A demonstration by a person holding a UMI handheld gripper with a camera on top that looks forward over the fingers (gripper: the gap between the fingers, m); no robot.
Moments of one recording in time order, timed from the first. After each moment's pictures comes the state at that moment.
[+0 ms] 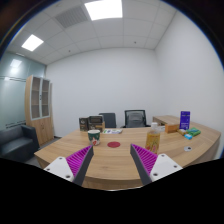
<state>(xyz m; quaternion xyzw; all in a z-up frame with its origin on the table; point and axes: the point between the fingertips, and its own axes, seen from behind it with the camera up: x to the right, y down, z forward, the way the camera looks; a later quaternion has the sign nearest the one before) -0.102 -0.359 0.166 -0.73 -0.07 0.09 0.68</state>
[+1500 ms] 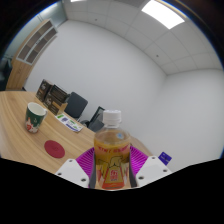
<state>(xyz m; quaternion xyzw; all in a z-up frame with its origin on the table) -0.023 -0.061 0.169 -0.70 -0.18 -0.23 0.66</state>
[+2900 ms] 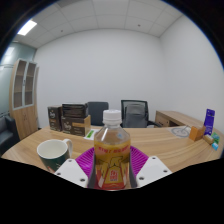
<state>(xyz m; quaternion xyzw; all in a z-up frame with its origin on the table) -0.173 0.046 0.089 -0.76 -0.06 0.04 0.64</state>
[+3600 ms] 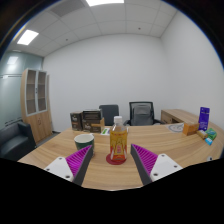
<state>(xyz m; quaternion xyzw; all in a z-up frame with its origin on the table) -0.157 -0.124 0.139 -0.76 -0.08 0.10 0.64</state>
